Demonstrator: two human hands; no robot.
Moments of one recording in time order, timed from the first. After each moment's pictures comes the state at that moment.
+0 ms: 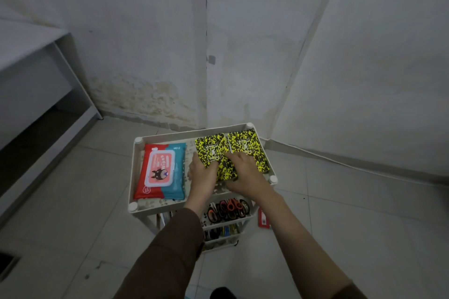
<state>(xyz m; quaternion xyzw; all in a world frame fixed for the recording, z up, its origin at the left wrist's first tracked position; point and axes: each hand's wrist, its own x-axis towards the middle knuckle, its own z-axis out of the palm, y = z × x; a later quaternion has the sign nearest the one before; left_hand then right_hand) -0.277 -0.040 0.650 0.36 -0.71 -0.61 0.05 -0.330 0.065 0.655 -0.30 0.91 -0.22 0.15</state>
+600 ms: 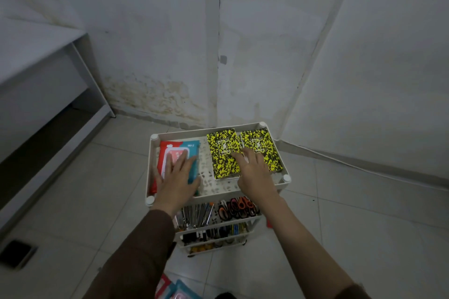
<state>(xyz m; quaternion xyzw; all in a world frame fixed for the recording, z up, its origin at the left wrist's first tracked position) -0.220 -0.120 0.639 0.21 -0.96 -0.19 -0.04 -0.313 0.050 0.646 -0.30 0.94 -0.14 0.03</state>
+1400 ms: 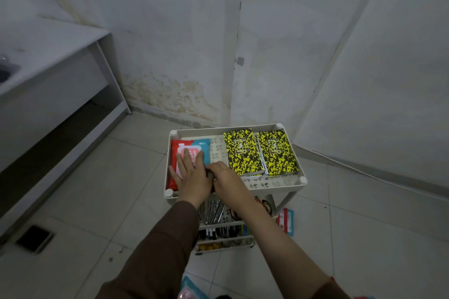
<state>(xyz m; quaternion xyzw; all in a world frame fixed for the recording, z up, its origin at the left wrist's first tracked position) -0.223 -0.111 0.636 0.31 -0.92 -0.23 -0.02 -0.266 -0.019 0.646 -0.39 0.85 -0.31 0.15</state>
